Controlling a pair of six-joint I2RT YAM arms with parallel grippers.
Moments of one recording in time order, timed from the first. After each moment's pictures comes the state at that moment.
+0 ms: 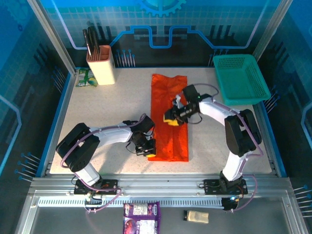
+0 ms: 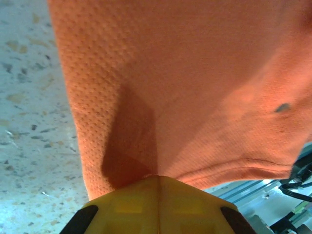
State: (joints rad) left arm -0.72 1.65 0.86 -0.56 0.50 -0.87; right arm 0.41 1.78 1.18 -0.61 -0.79 0.57
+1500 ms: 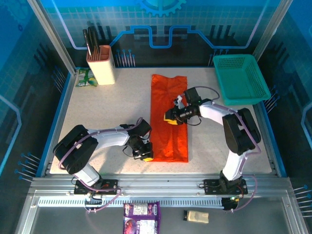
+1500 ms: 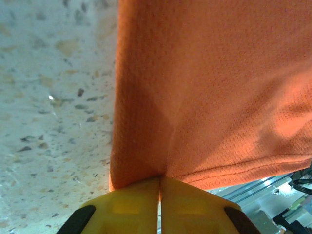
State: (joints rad) left arm -0.71 1.61 0.76 -0.52 0.53 -0.89; right arm 0.37 1.85 1.15 -0.37 -0.79 0.63
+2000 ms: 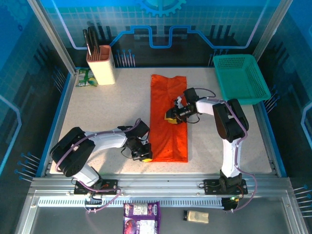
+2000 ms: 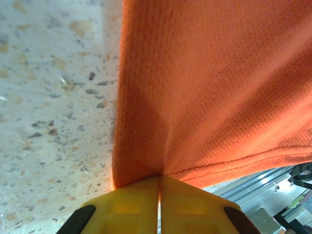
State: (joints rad) left arm -0.71 1.56 0.72 -0.49 0.53 -0.90; right arm 0.32 2.07 1.24 -0.36 -0.84 0.57
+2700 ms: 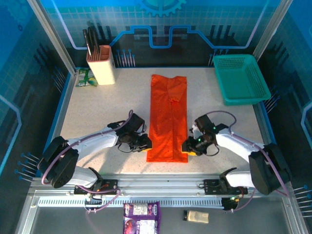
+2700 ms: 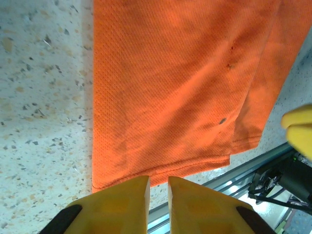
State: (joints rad) left arm -0.64 1.40 0.75 -0.50 0.44 -0.91; right arm 0.44 1.28 0.60 -0.68 -0.53 0.60
